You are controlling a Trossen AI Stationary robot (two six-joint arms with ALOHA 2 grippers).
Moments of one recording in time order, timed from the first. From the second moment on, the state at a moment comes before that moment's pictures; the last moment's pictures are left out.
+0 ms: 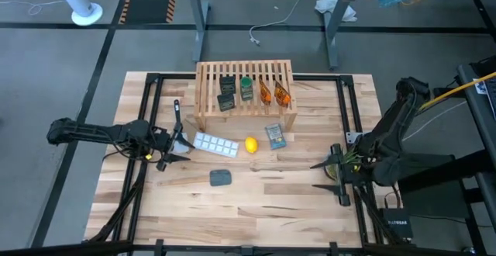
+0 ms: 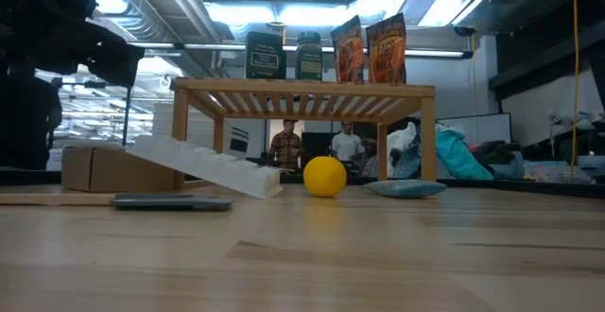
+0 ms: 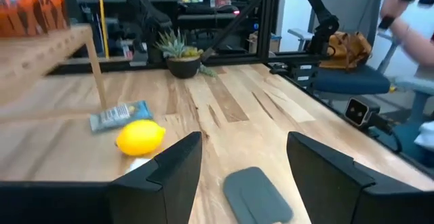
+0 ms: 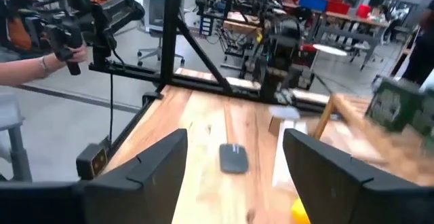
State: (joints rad) left arm -0.05 0.22 0.01 0.12 0.19 0.03; right arm 1.01 0.88 0.59 0.09 0.90 0.03
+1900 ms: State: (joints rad) left arm -0.05 0.22 0.01 0.22 0.02 0.04; right arm -0.13 0.57 0.01 0.62 -0.37 -0.03
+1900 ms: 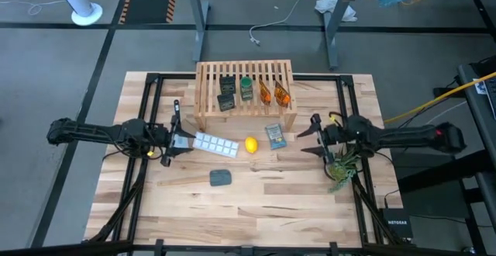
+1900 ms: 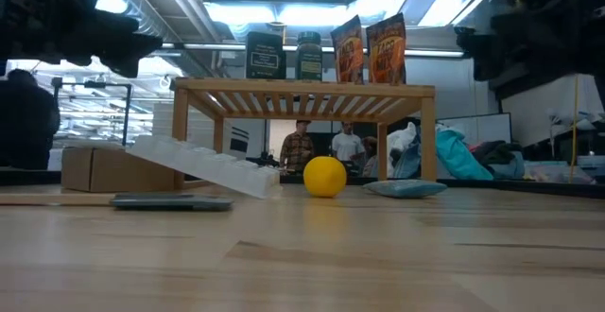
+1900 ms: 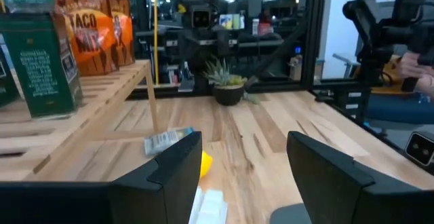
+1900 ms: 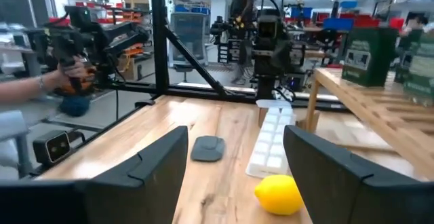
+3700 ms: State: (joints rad) left arm -0.05 0.23 0.01 0.01 -0.03 0.02; right arm -0.26 0.52 0.01 0.40 -0.35 -0.01
